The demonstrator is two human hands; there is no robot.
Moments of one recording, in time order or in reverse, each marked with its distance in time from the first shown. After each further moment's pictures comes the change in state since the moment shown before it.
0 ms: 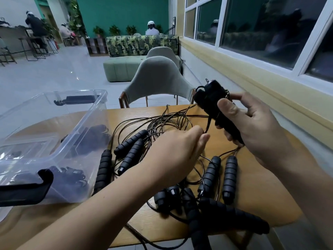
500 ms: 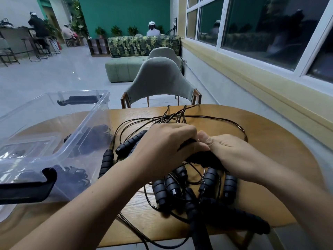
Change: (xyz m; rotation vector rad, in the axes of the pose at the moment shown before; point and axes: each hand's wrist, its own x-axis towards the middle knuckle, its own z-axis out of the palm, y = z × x) left_hand -0.002 -0.014 -0.027 0.005 0.142 0.159; right_hand -0.009 0.022 0.019 -0.535 -0.432 0.170
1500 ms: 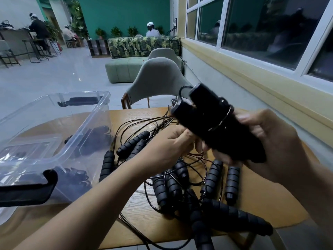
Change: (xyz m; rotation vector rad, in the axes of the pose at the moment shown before) left_hand 0.002 -0.005 0.016 -0.768 -0.220 -0.476; right_hand -0.025 -0.025 -0.029 0.867 -0.209 -0.384
